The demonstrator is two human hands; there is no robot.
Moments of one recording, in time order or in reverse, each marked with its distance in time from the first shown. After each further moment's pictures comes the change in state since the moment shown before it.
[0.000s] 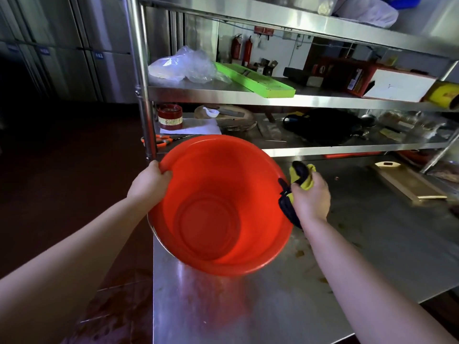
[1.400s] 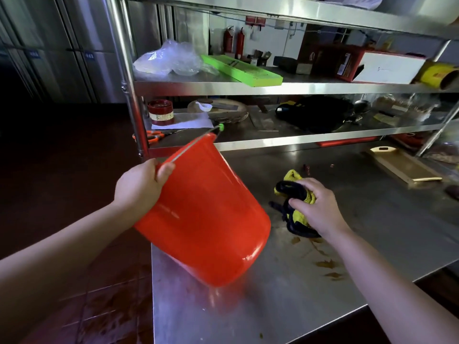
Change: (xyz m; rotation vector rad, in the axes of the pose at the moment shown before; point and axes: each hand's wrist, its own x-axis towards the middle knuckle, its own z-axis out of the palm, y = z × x) left_hand -0.043 0.003 -0.006 0.166 0.240 0.449; right_hand -0.030 0.026 -0.068 0.148 -0.432 -0.250
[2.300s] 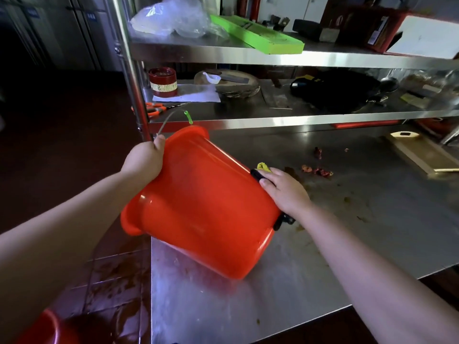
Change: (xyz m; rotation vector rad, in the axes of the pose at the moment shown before) left_hand 0.030 -0.006 0.039 -0.143 -0.216 -0.416; right_hand 0.057 0.047 0.077 -0.485 -0.375 -0.051
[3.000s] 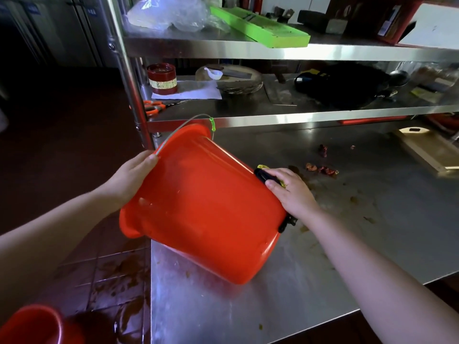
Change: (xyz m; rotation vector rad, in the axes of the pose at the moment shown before) left_hand -0.013 -0.033 -0.007 -0.528 -0.304 0.046; right_hand 0.007 0.019 0.006 0.230 0.087 -0.004
